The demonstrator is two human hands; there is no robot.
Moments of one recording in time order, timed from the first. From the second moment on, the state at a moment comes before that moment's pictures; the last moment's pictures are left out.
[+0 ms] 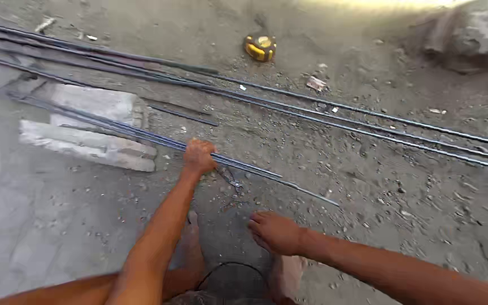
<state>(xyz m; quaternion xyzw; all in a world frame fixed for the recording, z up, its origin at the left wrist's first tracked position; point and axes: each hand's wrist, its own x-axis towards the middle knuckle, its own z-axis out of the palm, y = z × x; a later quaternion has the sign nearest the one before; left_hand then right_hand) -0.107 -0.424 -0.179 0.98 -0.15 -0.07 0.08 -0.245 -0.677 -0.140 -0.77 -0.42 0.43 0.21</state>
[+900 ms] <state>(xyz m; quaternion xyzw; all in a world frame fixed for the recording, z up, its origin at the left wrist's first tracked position) -0.097 -0.401 -0.188 0.98 -0.16 -0.08 0.09 -0.164 -0.683 -0.146 -0.89 -0.39 0.12 0.23</state>
